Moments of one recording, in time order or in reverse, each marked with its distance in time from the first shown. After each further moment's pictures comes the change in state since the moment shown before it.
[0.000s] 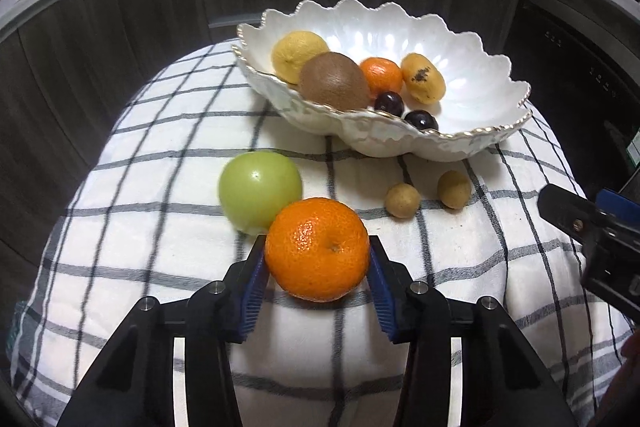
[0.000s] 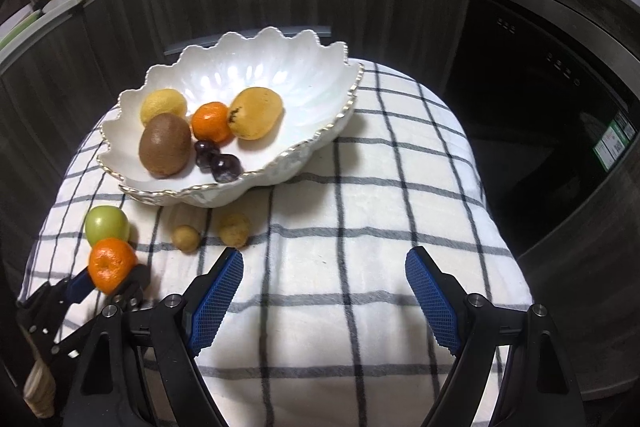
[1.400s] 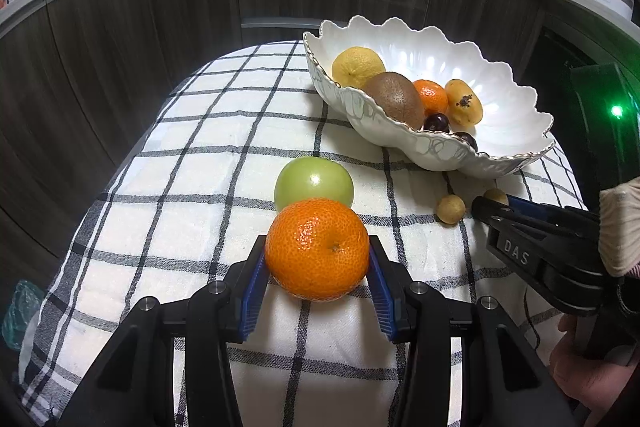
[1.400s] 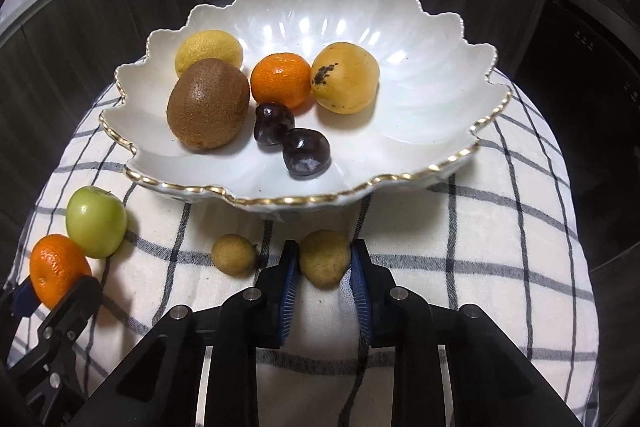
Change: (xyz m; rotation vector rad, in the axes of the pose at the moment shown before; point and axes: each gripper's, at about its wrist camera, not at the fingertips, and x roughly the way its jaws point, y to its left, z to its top) left arm -0.015 0.037 -0.003 -0.076 -0.028 0.030; right arm 0.065 0.058 0.006 -0.128 0.084 0.096
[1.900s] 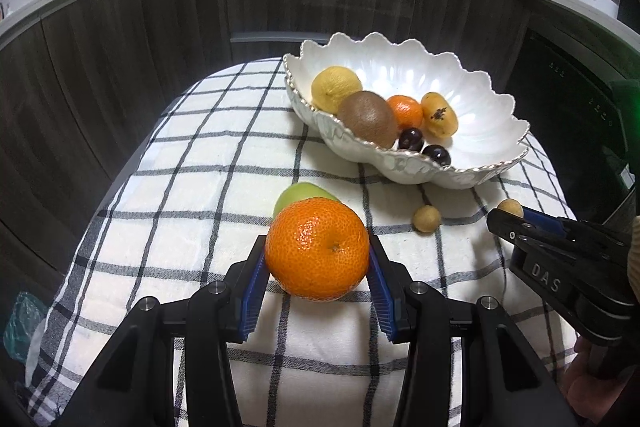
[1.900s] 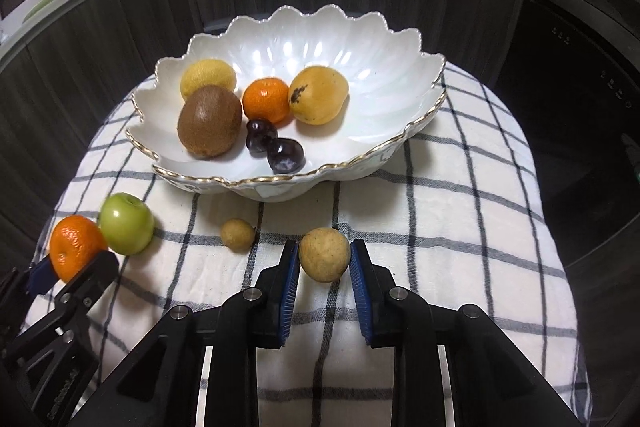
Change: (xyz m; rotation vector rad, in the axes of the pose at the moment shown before) left arm -0.018 -0.013 0.008 0.026 -0.036 -0.026; right arm -0.045 -0.021 -0.013 0.039 -0.048 0.009
